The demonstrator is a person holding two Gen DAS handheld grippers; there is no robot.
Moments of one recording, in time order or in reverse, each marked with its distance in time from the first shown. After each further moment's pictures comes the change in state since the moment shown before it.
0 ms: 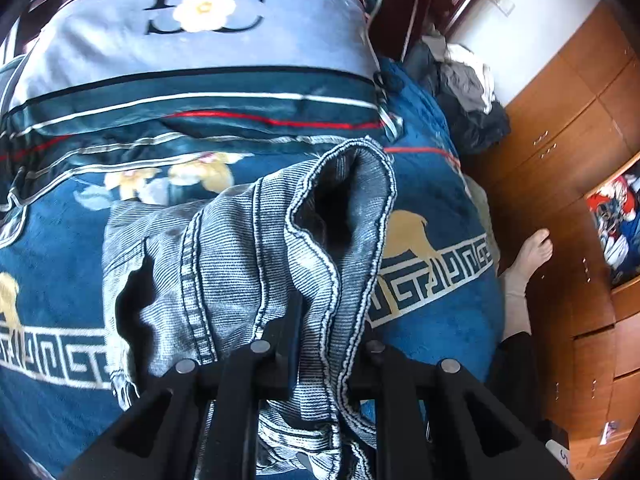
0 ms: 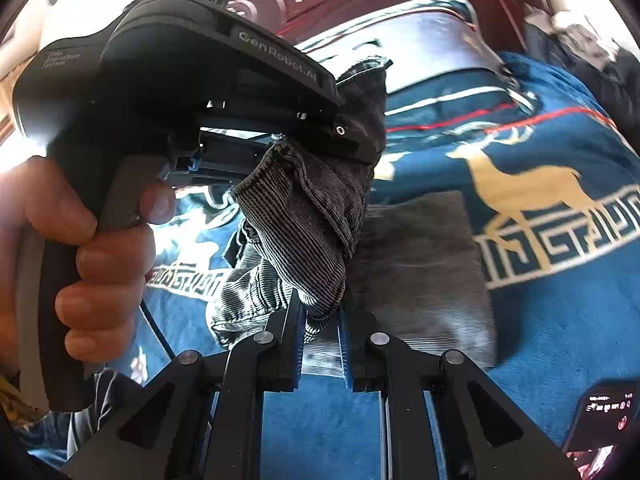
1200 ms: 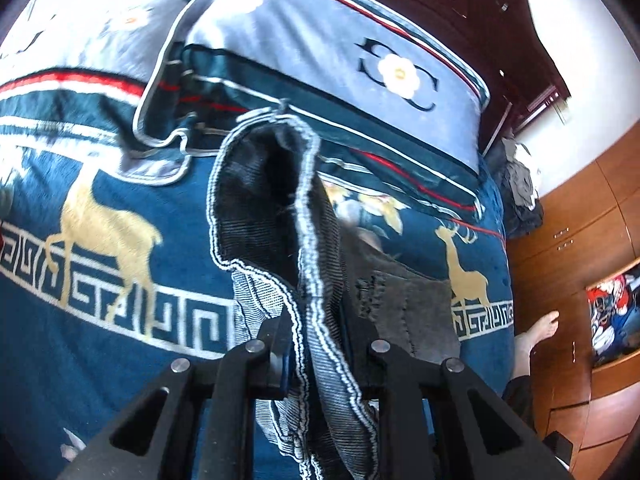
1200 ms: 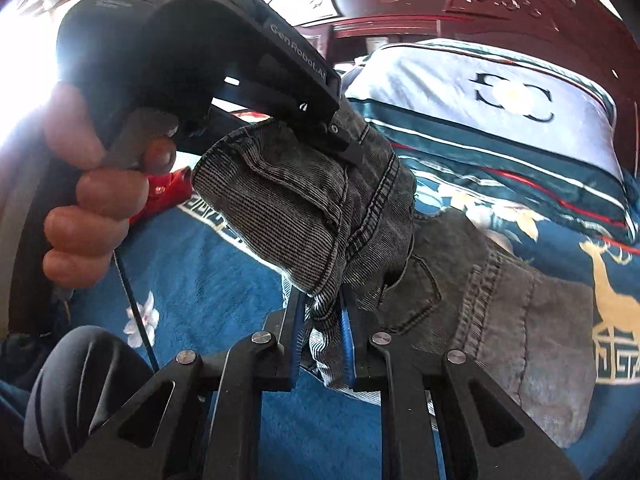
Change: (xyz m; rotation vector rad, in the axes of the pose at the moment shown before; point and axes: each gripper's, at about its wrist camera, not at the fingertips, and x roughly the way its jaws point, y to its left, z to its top) left arm -0.109 0.213 -0.047 -0.282 -0.145 0.017; right arm 0.080 0.159 -0.021 -0.456 0.090 0.029
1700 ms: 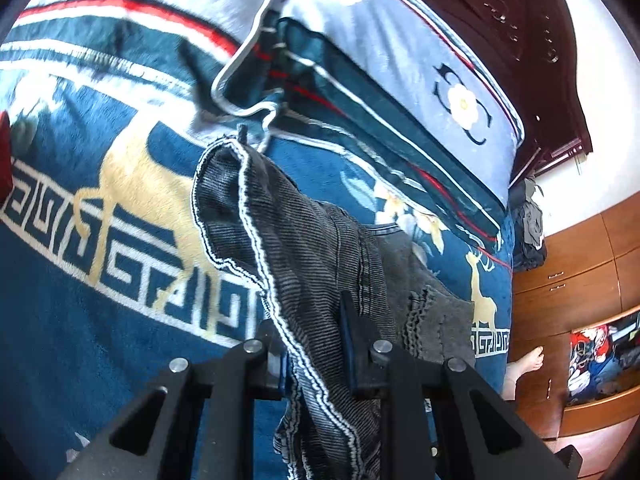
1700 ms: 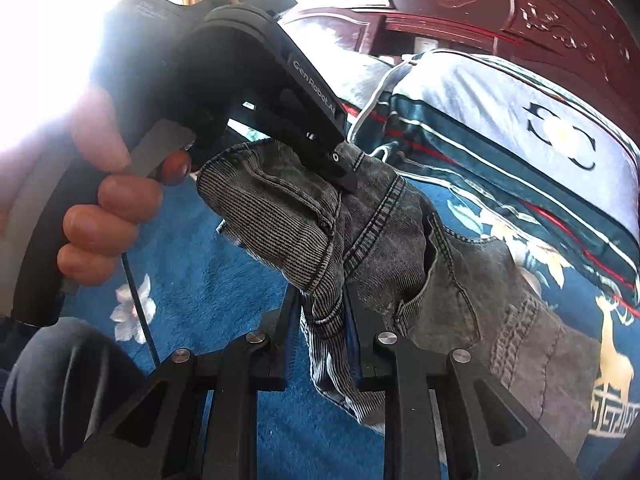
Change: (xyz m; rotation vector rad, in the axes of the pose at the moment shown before) left arm 0.003 0.097 -0.003 -0.178 0.009 -0.037; right arm 0.040 0.051 0.012 -0.184 0.057 -0.017
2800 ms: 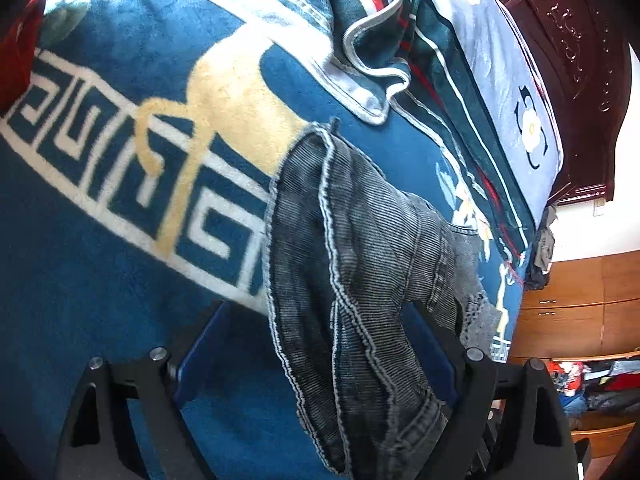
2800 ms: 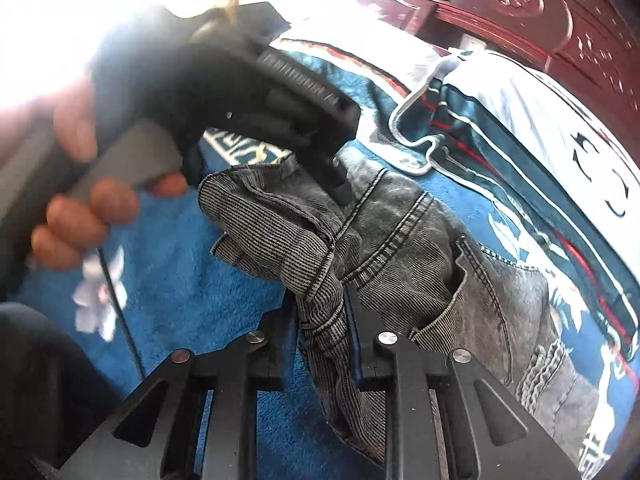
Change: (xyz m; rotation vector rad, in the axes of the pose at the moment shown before) left arm 0.033 0.113 -0.007 -0.213 0.134 -0.043; right arm 0.063 0.034 0.011 -0.169 0.092 -0.023
